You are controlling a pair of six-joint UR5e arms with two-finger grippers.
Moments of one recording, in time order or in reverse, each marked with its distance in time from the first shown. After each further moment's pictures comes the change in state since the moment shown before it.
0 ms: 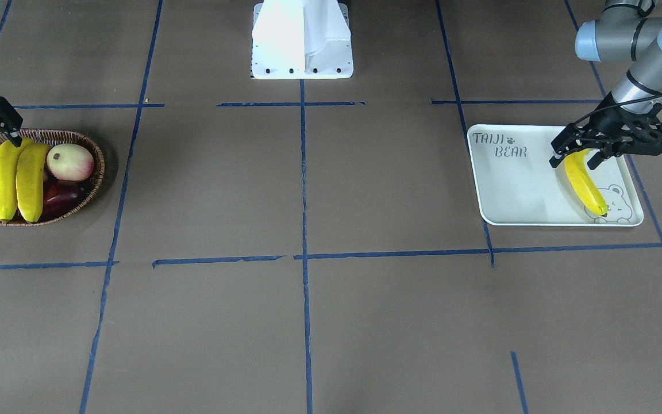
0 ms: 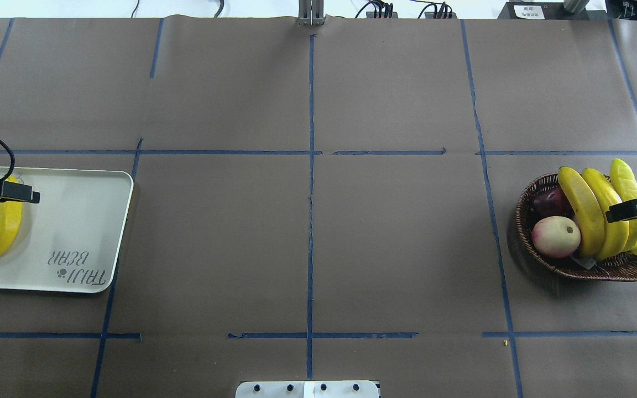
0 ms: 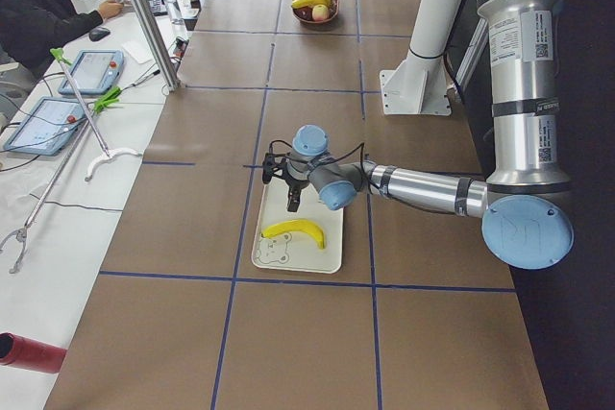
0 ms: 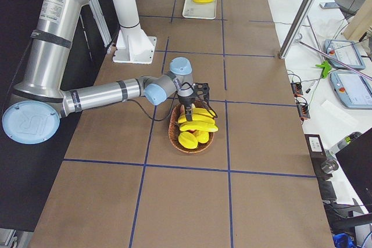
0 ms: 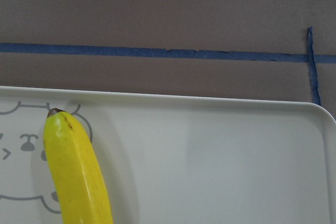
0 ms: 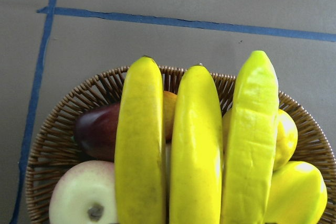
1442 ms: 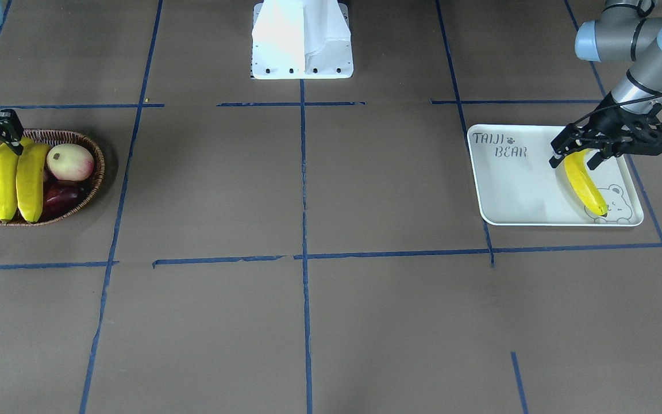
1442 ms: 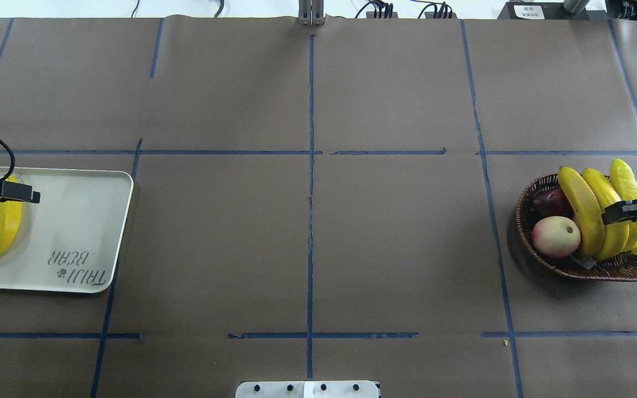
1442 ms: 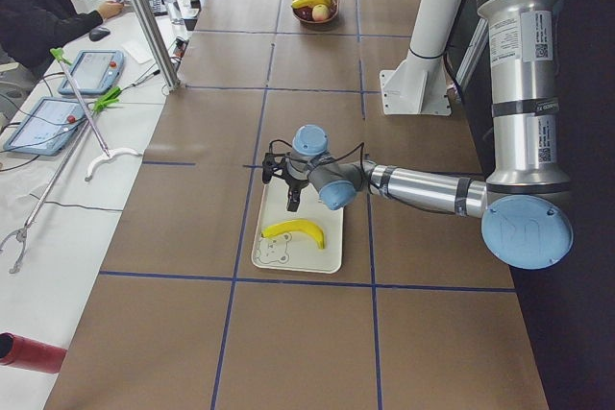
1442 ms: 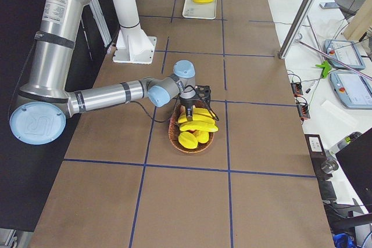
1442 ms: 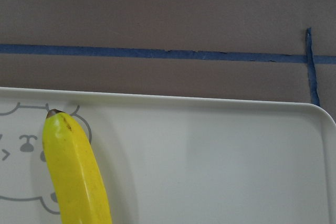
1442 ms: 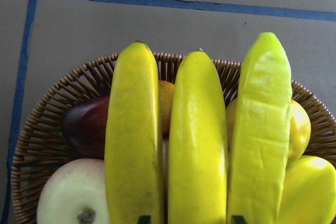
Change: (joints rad) left arm 0.001 -0.001 0.000 0.000 0.001 0.000; right arm -0.009 0.032 -0.041 -0.007 0.029 -0.001
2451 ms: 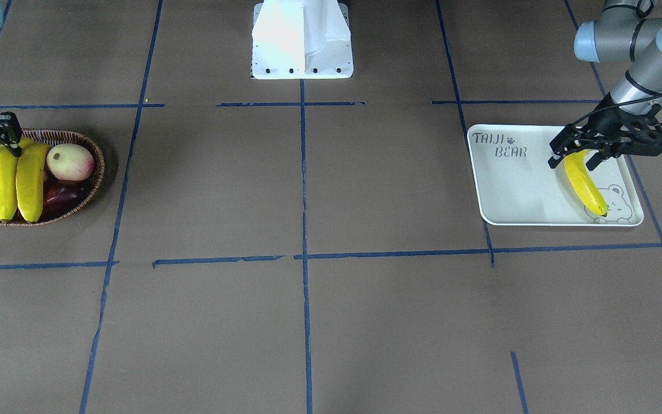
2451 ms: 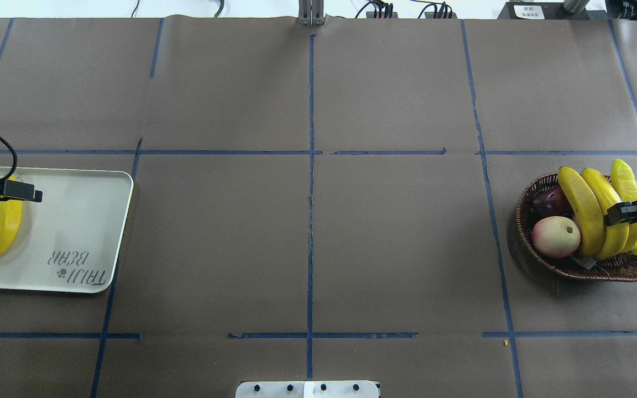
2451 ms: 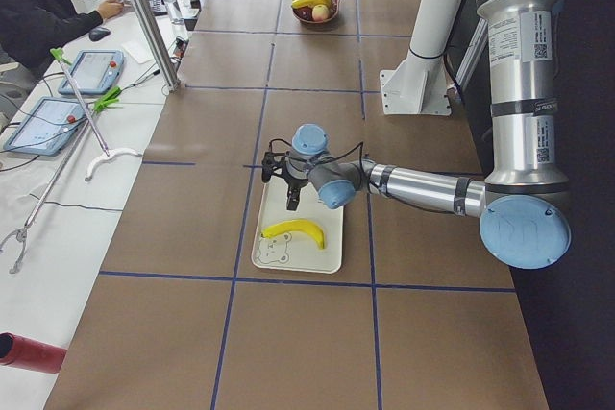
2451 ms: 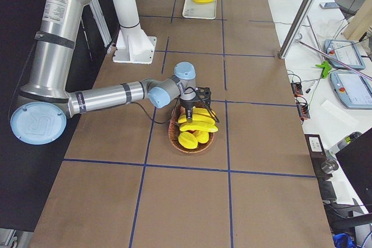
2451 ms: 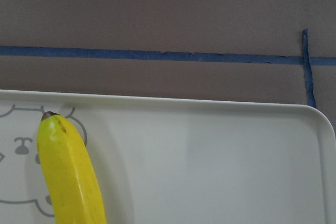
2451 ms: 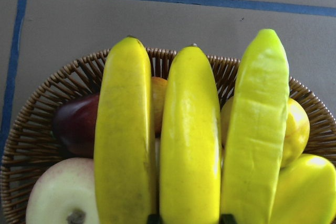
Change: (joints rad) left arm 0.001 -0.007 0.000 0.002 0.000 -0.002; right arm 0.000 0.002 -0.015 -0.002 0.002 -0.006
